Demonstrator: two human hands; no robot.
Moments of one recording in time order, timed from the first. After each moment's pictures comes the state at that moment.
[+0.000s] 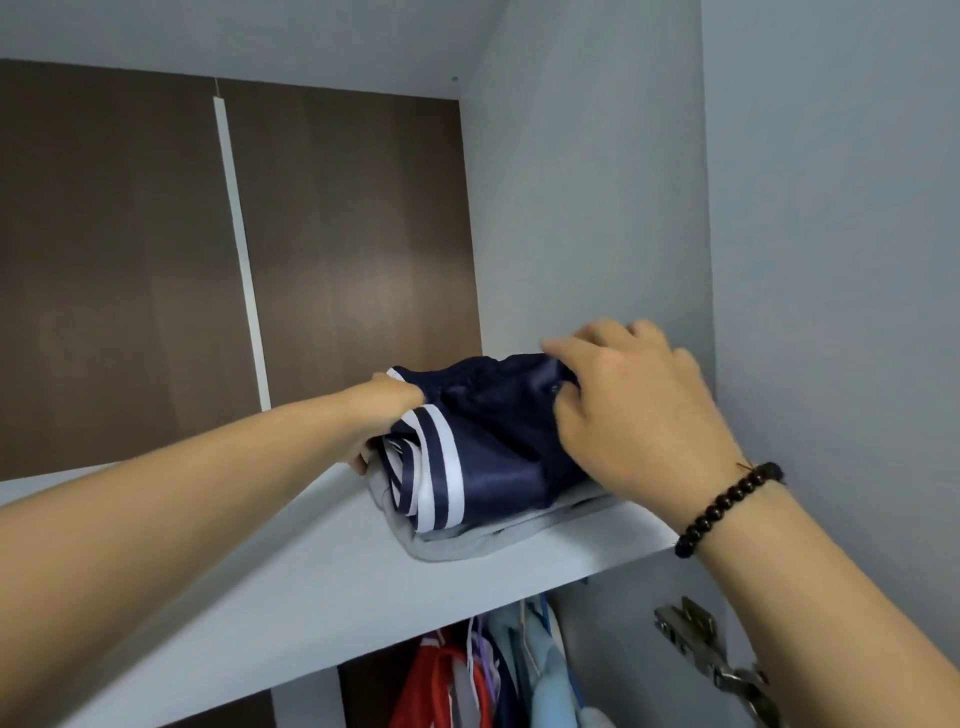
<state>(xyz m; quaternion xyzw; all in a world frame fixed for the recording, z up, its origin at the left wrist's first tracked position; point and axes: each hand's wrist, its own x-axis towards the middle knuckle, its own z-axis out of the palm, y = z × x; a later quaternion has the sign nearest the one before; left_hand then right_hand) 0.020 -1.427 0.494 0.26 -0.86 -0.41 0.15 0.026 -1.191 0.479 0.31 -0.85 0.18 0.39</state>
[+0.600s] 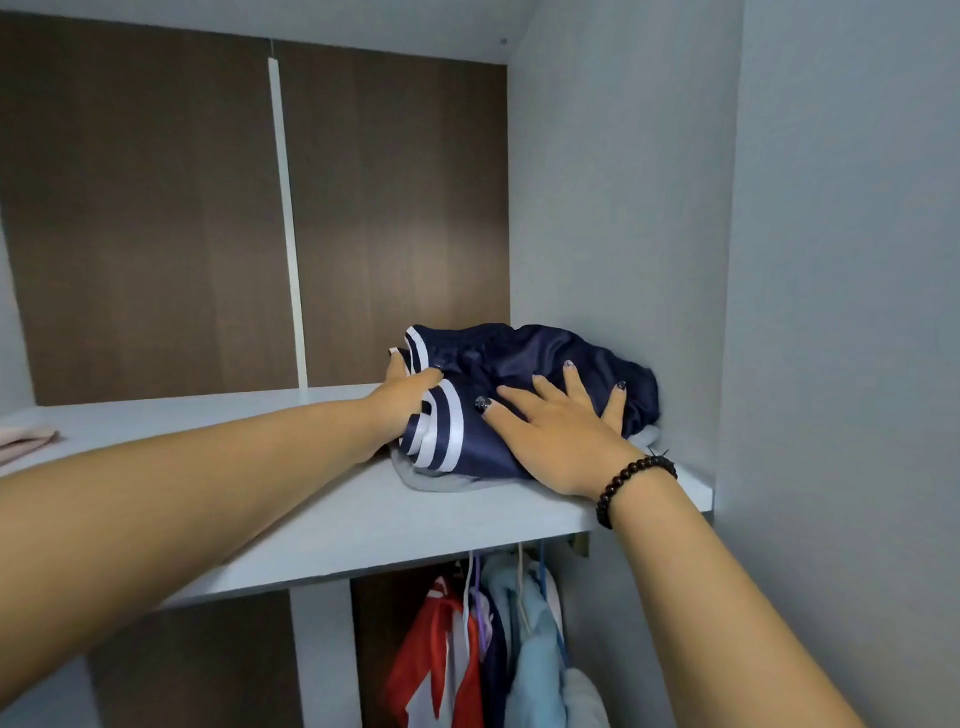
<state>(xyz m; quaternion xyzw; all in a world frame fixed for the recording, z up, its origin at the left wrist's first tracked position) -0.001 -1.431 0.449 0.21 -0.78 -0.53 0.26 -0.020 -1.232 0.435 0.39 -0.90 0.18 0.12</state>
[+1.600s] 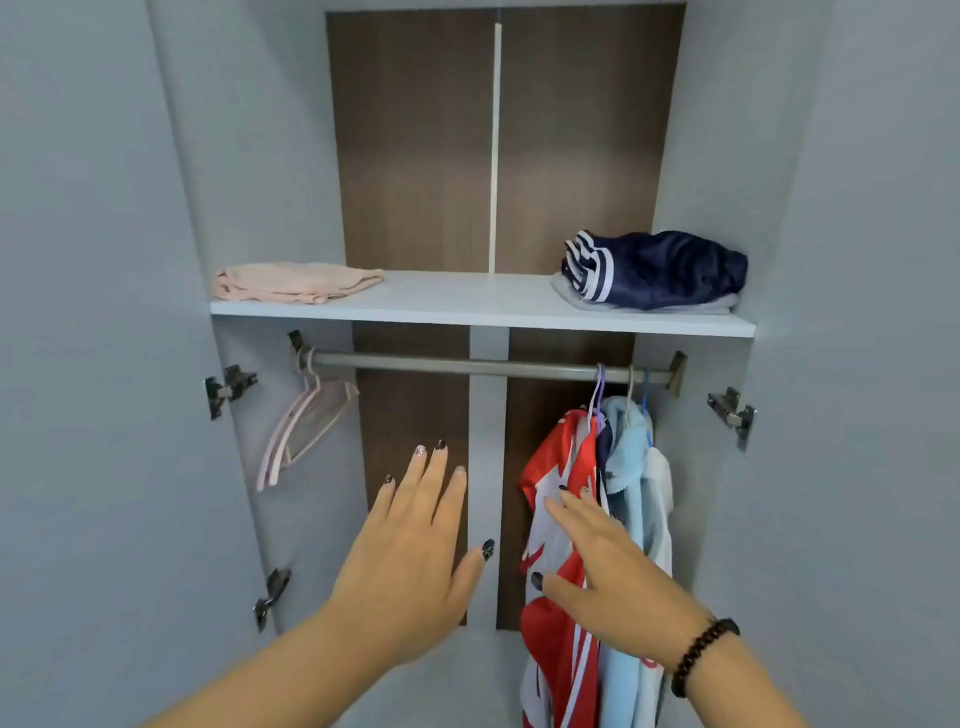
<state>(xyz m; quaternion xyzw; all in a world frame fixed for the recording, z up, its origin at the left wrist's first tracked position) 0.436 -1.197 0.274 0.32 -0.93 0.07 0.16 0.269 -1.075 0.270 0.56 -0.80 0.20 -0.09</state>
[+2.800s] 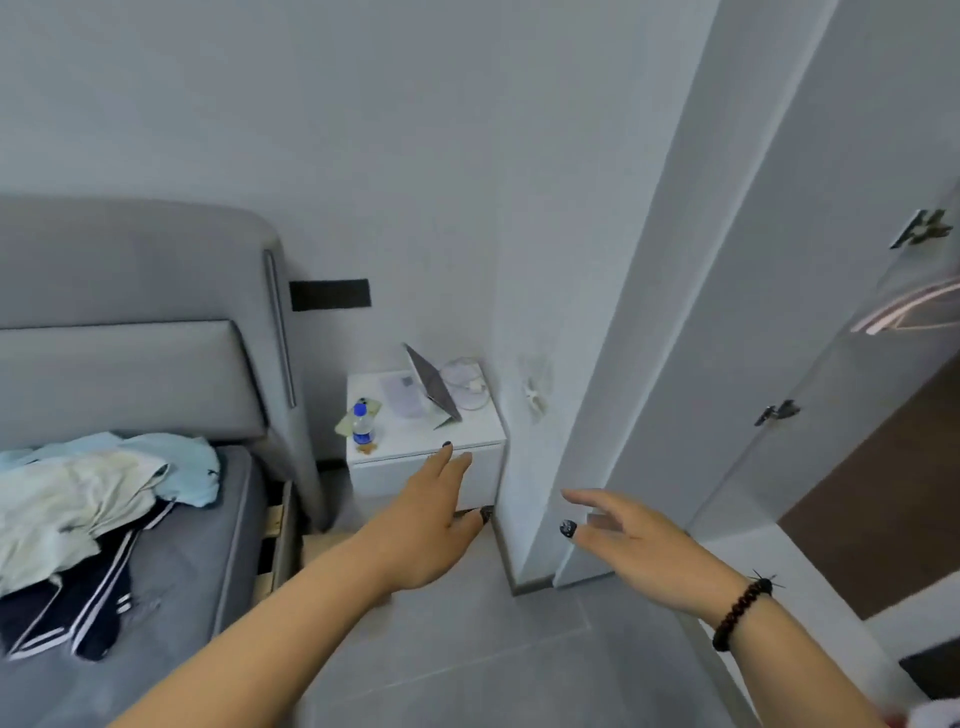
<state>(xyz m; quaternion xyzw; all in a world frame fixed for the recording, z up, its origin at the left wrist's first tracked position) 0.843 -0.849 0.139 0.76 -0.55 -0.26 0.21 0.631 -0.953 0.172 0.80 -0.42 0.01 -0.43</state>
